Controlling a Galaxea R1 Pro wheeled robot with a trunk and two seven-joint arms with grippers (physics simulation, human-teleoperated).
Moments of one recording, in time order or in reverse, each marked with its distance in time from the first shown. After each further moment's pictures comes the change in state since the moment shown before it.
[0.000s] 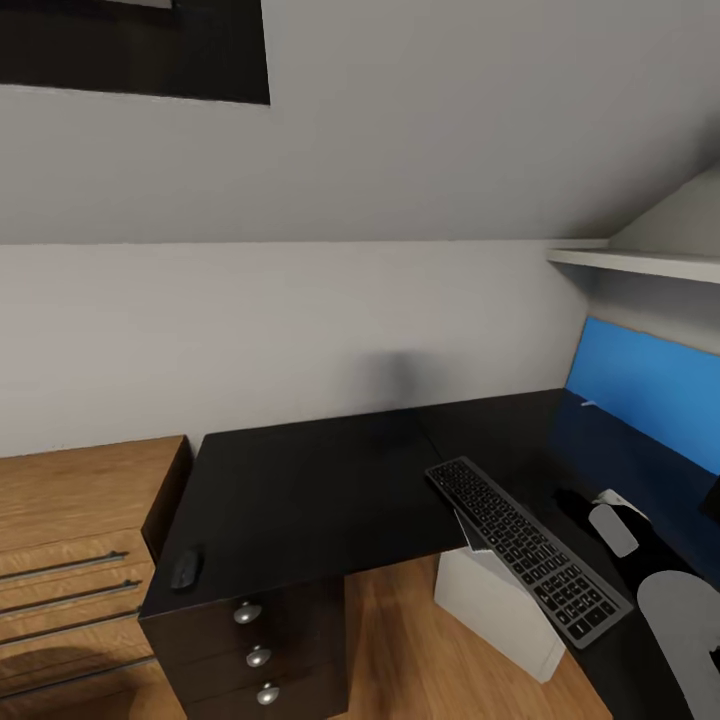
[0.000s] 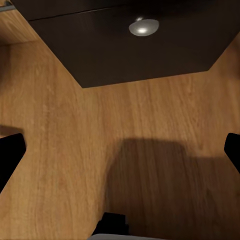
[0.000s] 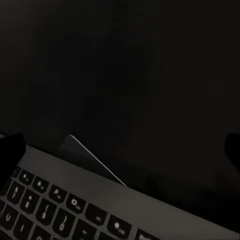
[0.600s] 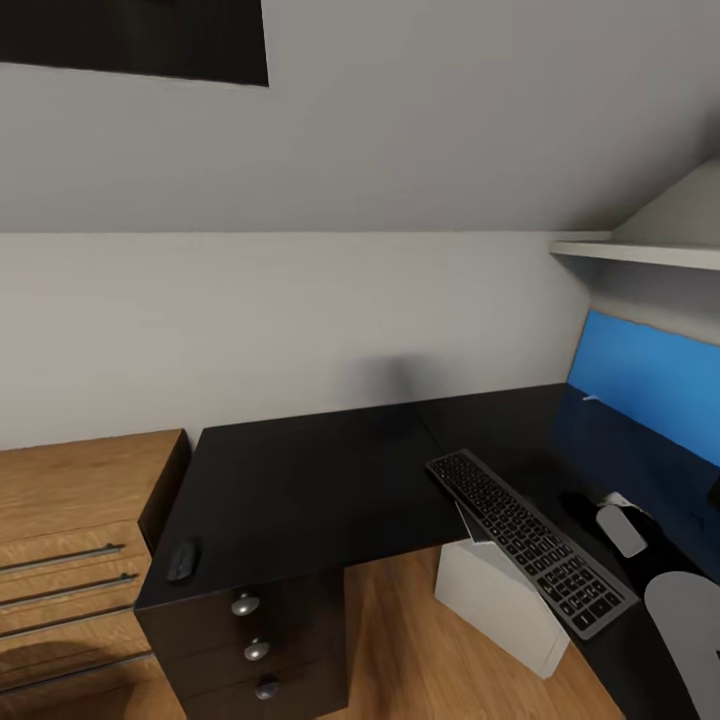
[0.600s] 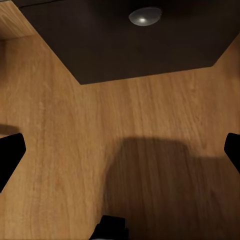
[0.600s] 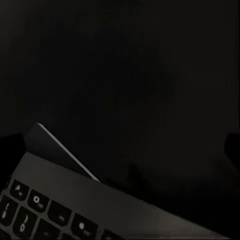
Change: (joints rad) left arm 0.000 0.001 0.002 0.001 0.000 0.000 0.000; right arm 0.000 -0.016 -0.026 0.004 0.002 0.051 -0.007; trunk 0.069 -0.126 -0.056
